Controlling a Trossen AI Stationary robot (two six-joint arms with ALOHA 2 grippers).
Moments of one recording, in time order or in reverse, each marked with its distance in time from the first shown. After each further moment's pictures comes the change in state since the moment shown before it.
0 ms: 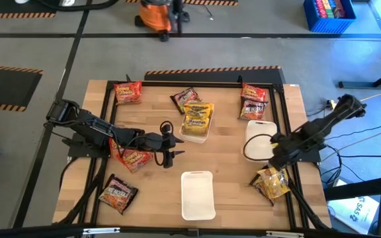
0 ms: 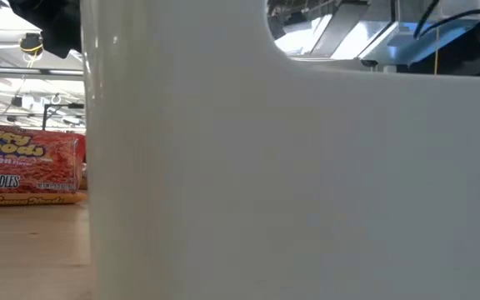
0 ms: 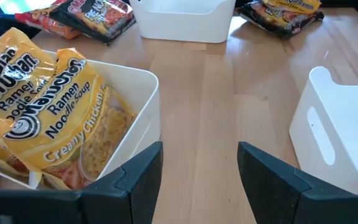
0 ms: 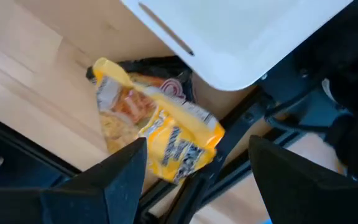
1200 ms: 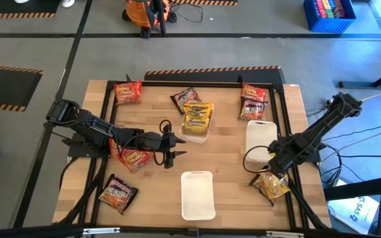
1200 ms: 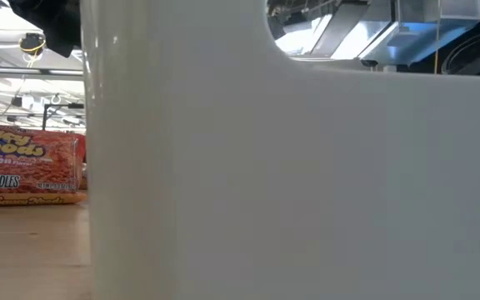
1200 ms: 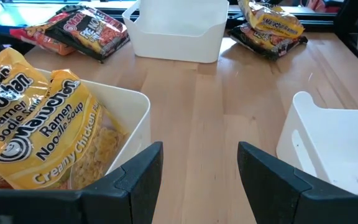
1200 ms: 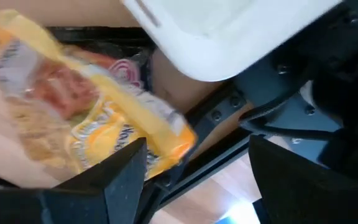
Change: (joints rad) left arm 0.000 0.000 0.000 0.070 0.024 -0.006; right arm 0.116 0.142 -0.080 0.037 -0.049 -0.059
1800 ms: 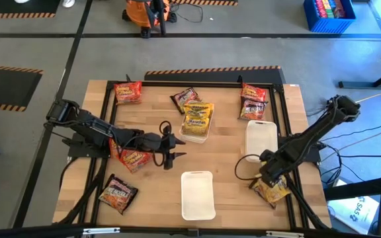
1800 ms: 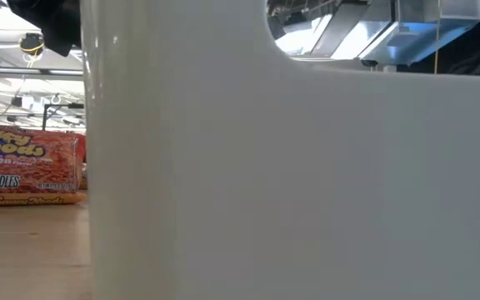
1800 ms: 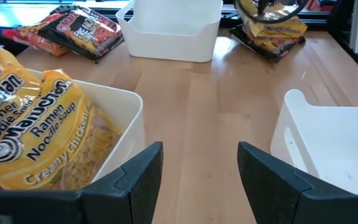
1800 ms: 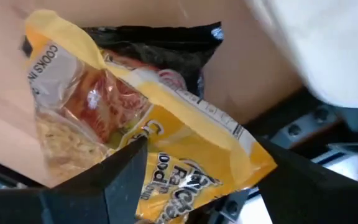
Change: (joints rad) left arm -0.014 0.000 0.000 -0.001 0.003 0.000; right arm 0.000 0.160 -0.078 0.273 -0.062 0.014
